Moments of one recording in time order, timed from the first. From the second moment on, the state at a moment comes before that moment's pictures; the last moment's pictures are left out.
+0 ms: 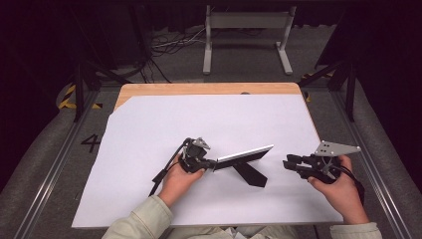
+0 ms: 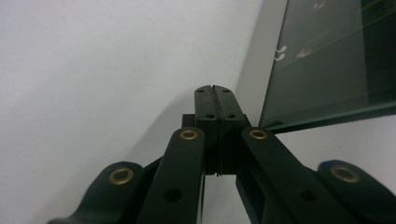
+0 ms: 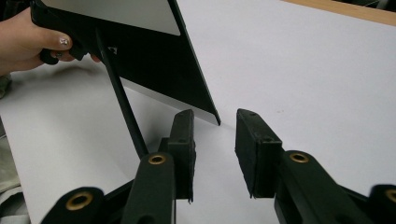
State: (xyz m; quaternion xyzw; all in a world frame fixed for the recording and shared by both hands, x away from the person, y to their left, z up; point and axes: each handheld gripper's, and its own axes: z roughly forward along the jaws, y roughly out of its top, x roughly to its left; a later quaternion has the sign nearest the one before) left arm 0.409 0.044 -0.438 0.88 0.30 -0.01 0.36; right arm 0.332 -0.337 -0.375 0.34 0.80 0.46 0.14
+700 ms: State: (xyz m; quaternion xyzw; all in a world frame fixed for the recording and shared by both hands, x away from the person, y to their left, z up) left arm 0.390 0.036 -0.433 0.91 0.24 -0.02 0.34; right arm 0.333 -0.339 -0.369 0.34 0.80 0.47 0.15
